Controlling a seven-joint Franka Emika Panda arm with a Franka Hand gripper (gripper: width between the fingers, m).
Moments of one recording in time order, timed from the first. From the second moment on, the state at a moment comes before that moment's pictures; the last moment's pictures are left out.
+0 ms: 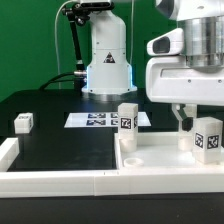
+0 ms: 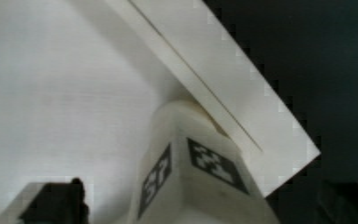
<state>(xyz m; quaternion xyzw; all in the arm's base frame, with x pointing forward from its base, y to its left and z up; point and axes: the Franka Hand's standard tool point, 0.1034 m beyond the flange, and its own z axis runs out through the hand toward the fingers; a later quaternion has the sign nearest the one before) 0.620 0.121 0.073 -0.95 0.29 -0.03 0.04</state>
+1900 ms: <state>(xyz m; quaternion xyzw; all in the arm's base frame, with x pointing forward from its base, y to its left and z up) 0.622 0.121 0.074 -1.00 0.01 -0.04 0.01</state>
